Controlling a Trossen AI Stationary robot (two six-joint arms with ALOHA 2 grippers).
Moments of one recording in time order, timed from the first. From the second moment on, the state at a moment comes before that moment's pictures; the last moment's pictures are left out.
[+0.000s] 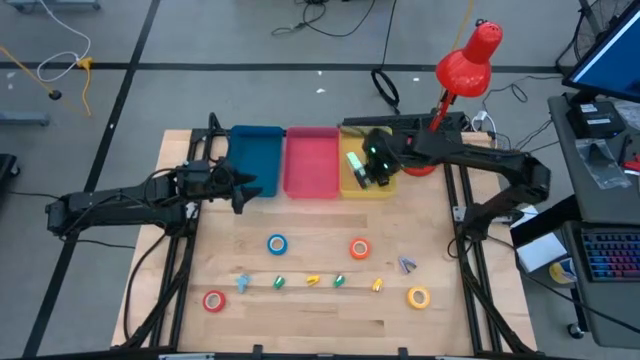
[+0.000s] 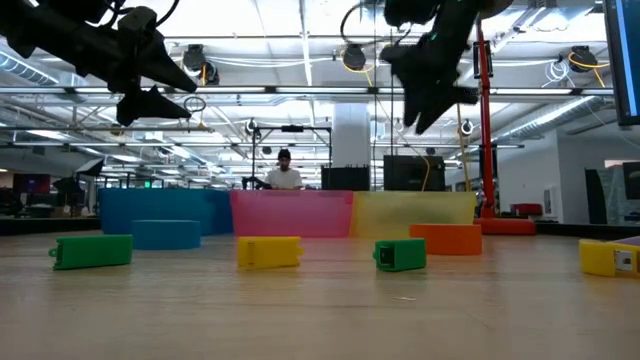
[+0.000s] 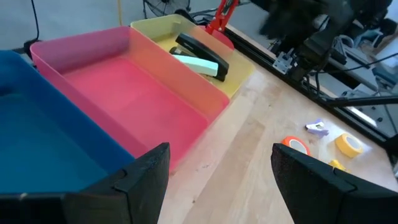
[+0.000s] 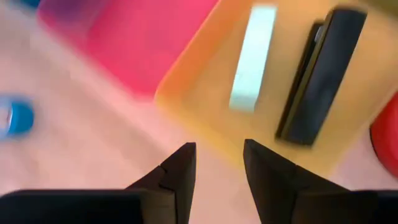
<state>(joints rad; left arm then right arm) 0.27 0.60 0.42 -0.18 -0.04 -0.46 -0.32 1.47 1.29 -0.94 0.07 0.64</state>
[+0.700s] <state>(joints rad) 0.27 0.60 0.42 -0.18 -0.04 -0.47 0.19 1.37 1.29 -1.04 -0.03 0.32</state>
